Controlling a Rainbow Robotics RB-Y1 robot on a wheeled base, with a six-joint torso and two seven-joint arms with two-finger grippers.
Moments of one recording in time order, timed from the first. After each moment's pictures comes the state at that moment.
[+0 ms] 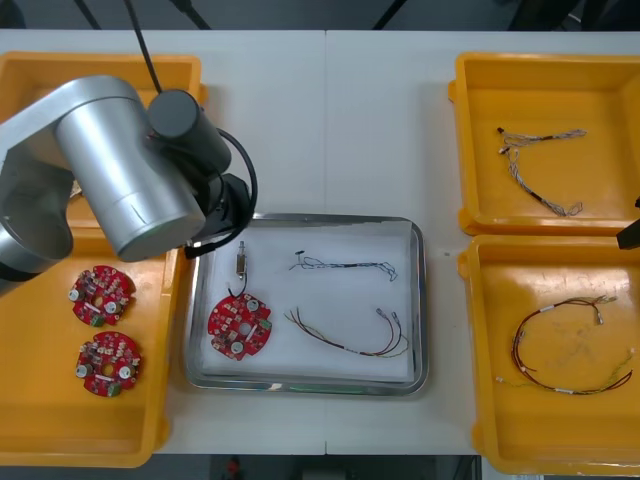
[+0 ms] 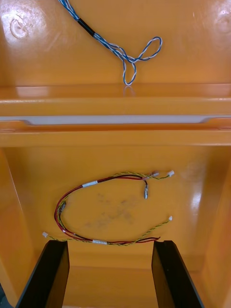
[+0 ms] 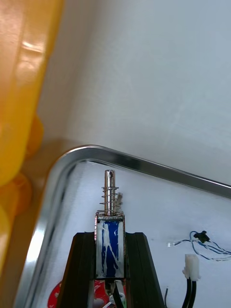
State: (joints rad) right arm -0.37 -0.95 -0.19 -1.93 -1.04 1.92 1.20; left arm -0.74 0.74 -0.66 -2.07 0.56 1.66 -0.22
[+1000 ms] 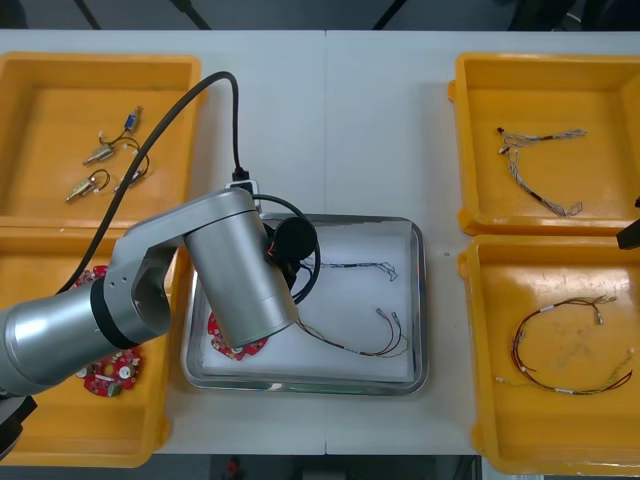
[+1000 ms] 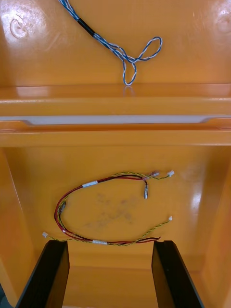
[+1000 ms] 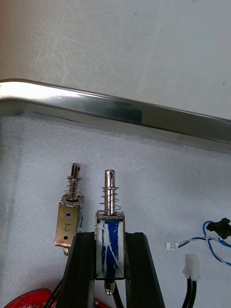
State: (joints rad) right arm -0.37 -0.95 -0.19 -1.93 -1.04 1.92 1.20; left arm -0.69 0.54 -0.90 -1.95 0.21 1.66 -0.22
